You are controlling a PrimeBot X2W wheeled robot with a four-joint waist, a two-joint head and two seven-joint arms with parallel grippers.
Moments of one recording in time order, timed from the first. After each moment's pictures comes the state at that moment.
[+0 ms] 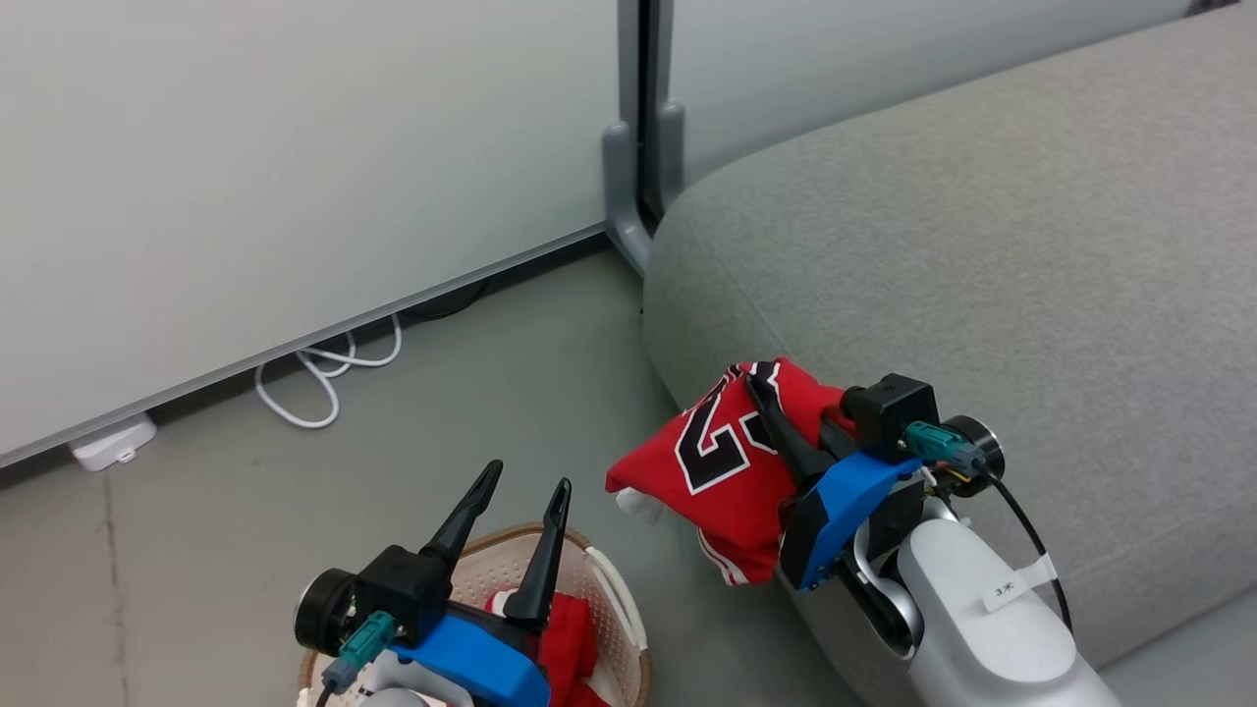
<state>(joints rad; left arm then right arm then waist) -0.15 0.14 -0.44 0.32 -0.34 -0.13 -0.26 -0.52 -0.05 0.40 0.64 0.24 0.13 -0.14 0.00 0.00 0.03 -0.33</state>
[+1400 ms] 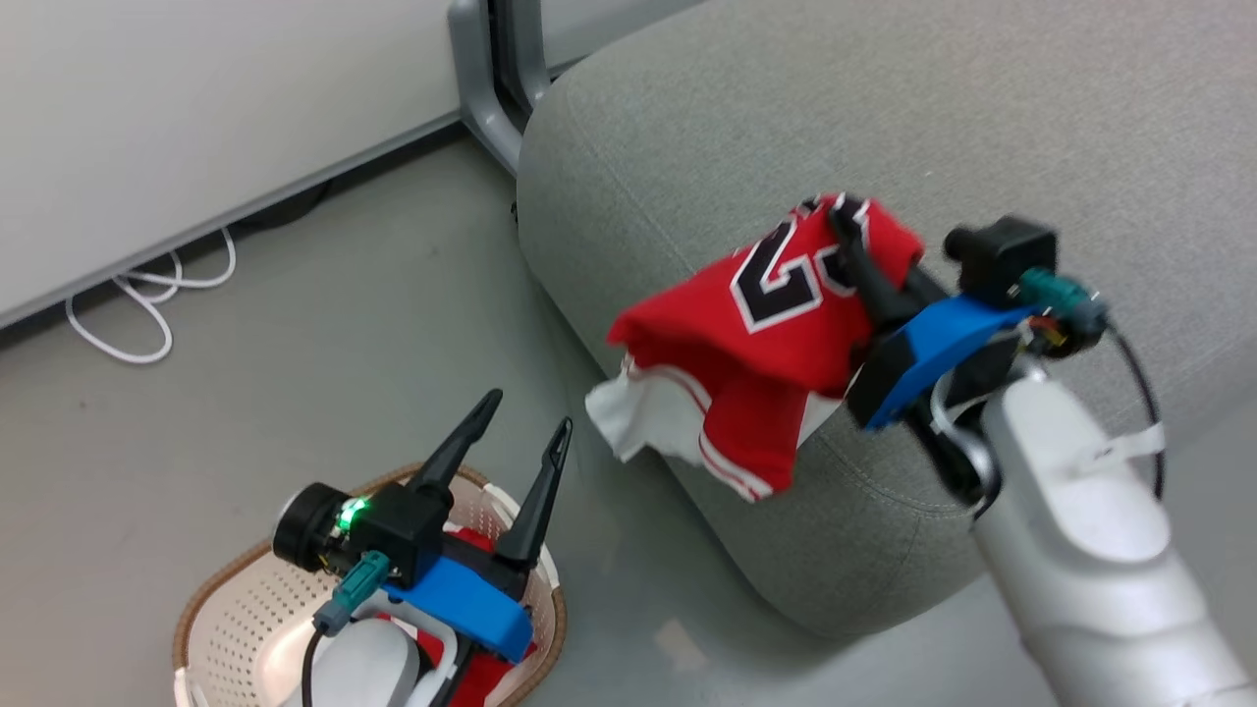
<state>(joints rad) -0.26 0.21 -0.50 0.30 -0.32 -0.13 -0.26 -0.64 -0.07 0.24 0.57 0.24 0.13 -0.09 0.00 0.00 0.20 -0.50</state>
